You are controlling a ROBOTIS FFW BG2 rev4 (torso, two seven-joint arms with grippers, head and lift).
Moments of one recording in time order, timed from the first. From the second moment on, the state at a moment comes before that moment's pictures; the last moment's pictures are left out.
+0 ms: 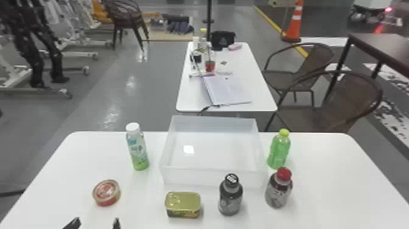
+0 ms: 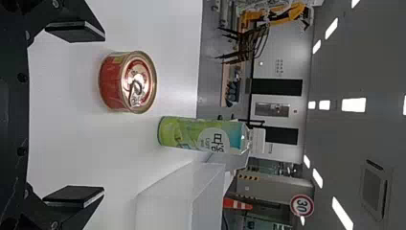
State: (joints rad) left arm 0.41 0.00 0.20 -1.68 0.09 -0.10 -0.24; right arm 0.59 -0.08 0.07 -1.79 -0.11 -0.22 0.09
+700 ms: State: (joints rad) left arm 0.29 0.00 0.20 -1.54 0.06 -0.11 -0.23; right arm 0.59 -0.08 0.07 -1.79 -0.11 -0.22 0.09
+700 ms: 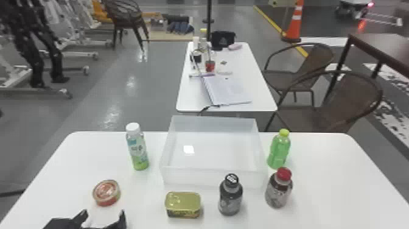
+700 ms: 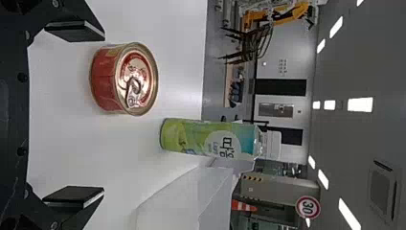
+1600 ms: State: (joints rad) left arm 0.12 0.01 0.22 -1.37 -0.01 -0.11 -0.23; right arm 0.57 -0.08 0.07 -1.78 -0.12 -0.22 0.09
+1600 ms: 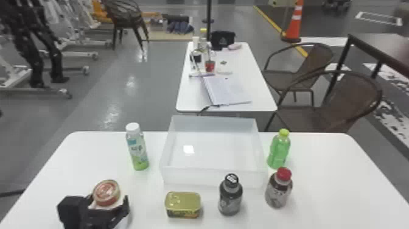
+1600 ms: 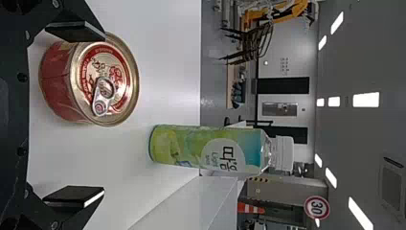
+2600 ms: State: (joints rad) left arm 0.01 0.04 0.26 -1.27 -0.10 -0.01 -0.23; right arm 0.55 -0.08 0.07 -1.77 -0.12 -0.22 0.10
